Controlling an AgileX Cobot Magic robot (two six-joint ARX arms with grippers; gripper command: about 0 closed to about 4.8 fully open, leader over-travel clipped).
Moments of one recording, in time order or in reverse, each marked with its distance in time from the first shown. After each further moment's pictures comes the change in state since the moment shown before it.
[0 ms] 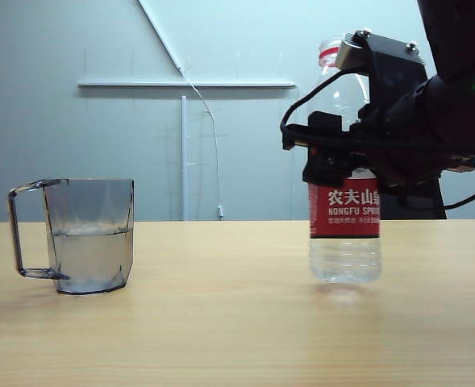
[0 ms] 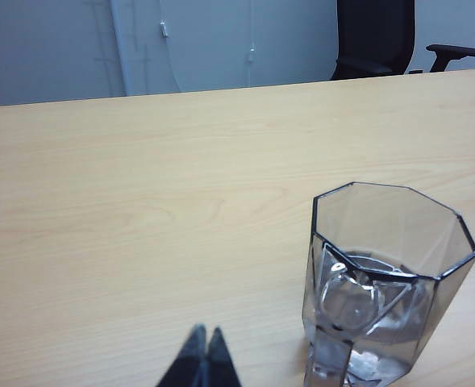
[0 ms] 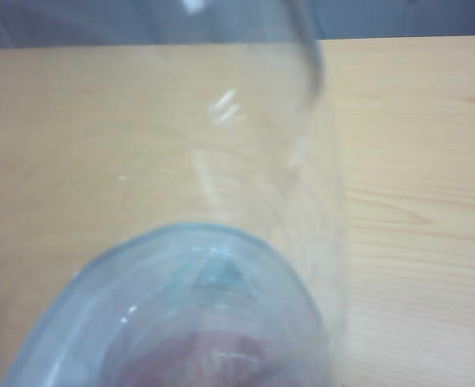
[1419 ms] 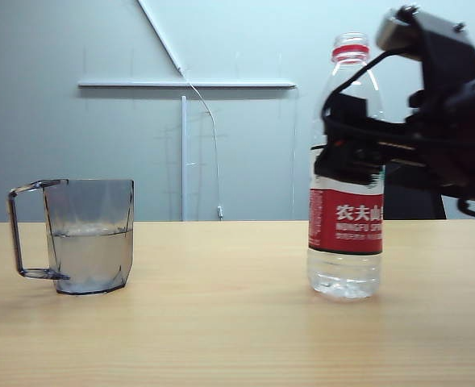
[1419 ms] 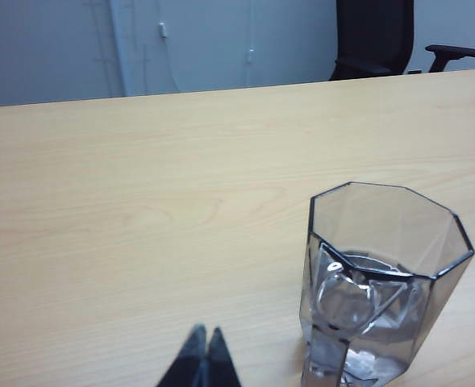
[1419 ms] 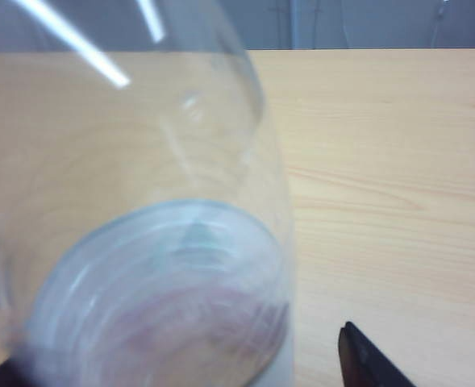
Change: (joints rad) left arm 0.000 -0.001 0.000 0.000 0.000 0.000; right arm 0.022 -0.167 -0.165 0.038 -0.027 -0.030
